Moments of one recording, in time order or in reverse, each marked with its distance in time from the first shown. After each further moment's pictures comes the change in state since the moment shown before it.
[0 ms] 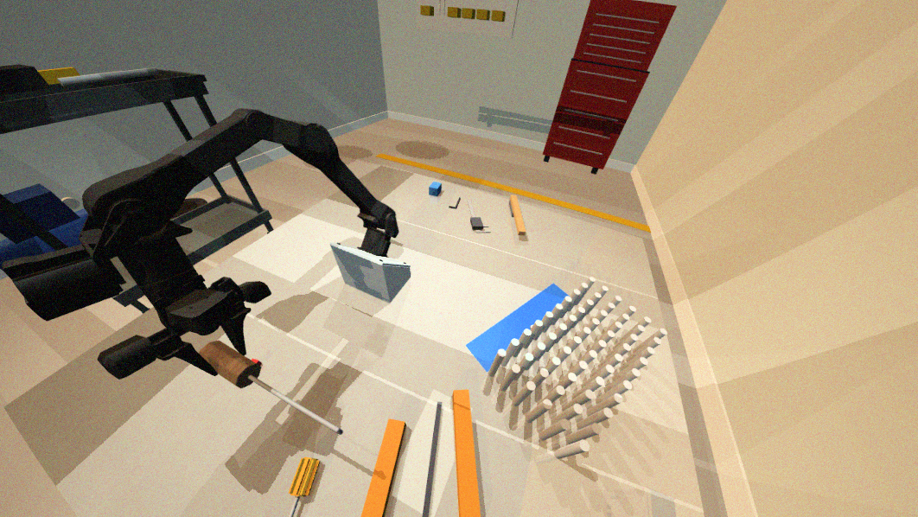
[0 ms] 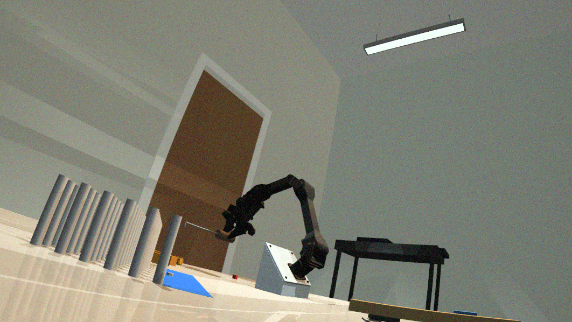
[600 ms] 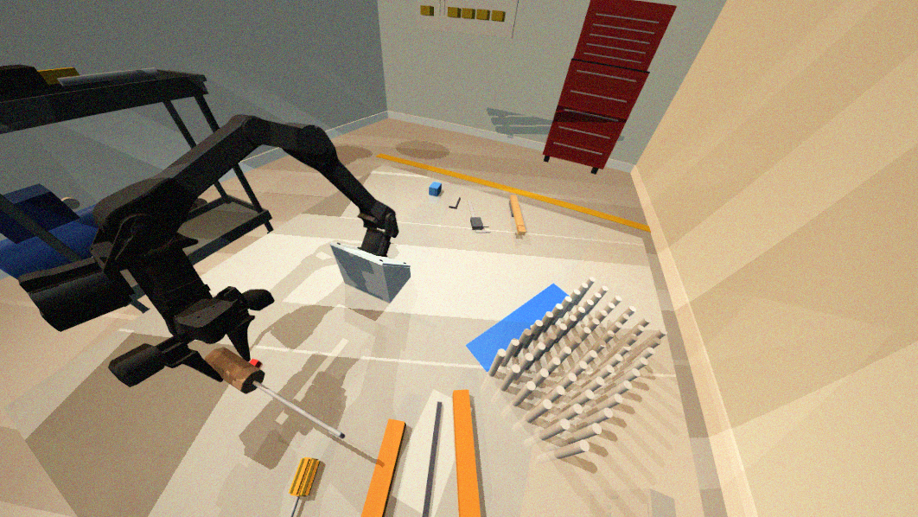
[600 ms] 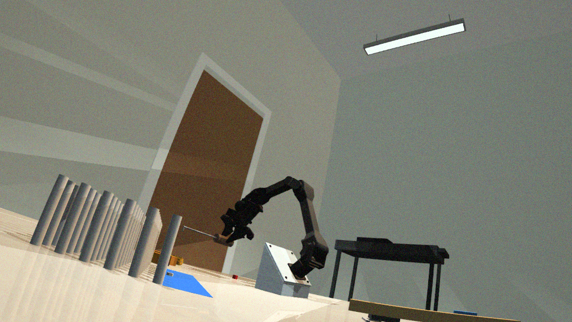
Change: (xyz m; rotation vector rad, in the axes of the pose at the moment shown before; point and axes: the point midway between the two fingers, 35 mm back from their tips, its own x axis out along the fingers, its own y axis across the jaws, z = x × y) arm 0.016 0.002 -0.008 0.000 -0.002 -0.001
